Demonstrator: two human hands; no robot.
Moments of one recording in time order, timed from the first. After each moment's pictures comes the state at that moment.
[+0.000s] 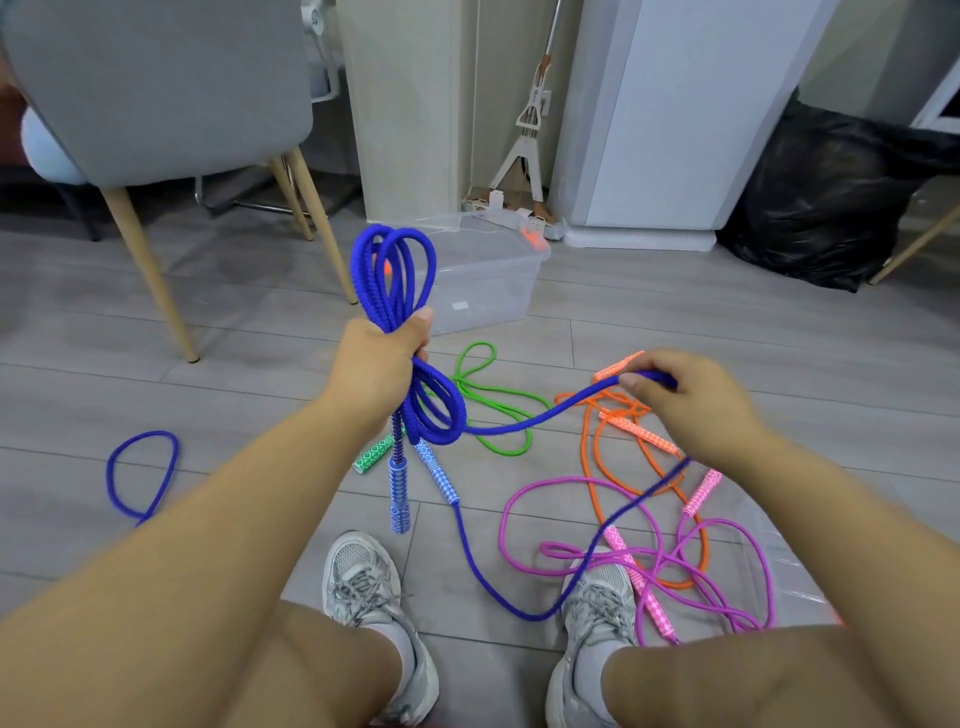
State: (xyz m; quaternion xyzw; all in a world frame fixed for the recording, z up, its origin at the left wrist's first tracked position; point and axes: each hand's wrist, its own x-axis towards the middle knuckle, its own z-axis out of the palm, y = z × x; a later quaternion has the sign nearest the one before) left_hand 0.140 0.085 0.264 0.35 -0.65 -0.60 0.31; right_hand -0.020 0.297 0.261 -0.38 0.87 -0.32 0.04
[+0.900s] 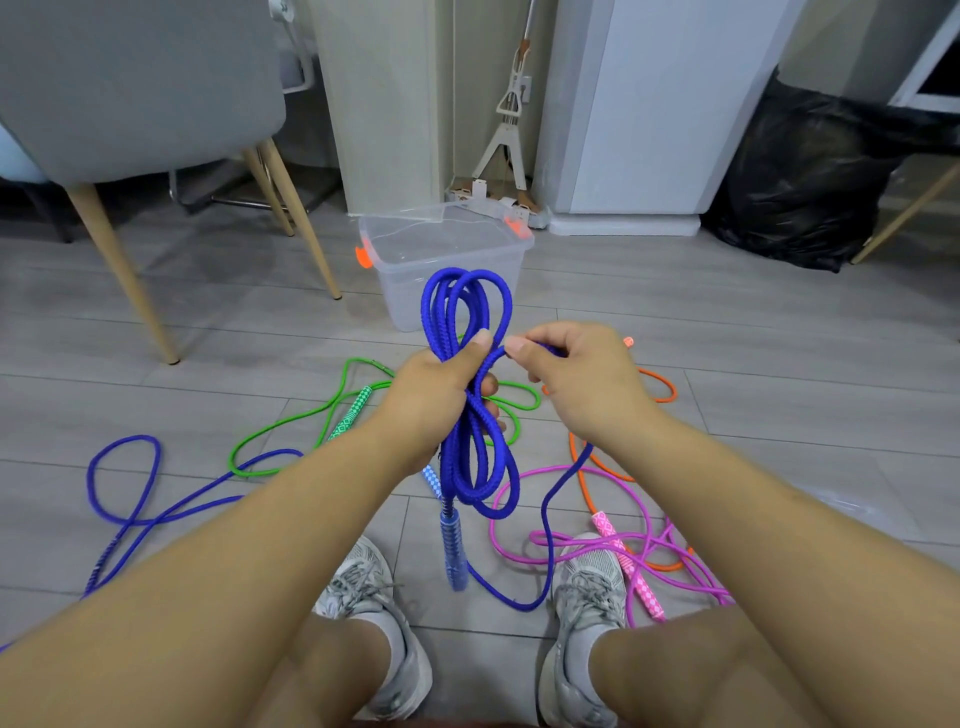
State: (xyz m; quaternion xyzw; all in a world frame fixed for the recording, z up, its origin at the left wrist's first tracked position) left_hand 0.124 0.138 0.255 0.26 -0.57 -0.76 0.14; right_hand 0.041 0.243 0.281 -0.32 0.79 -0.51 0.15
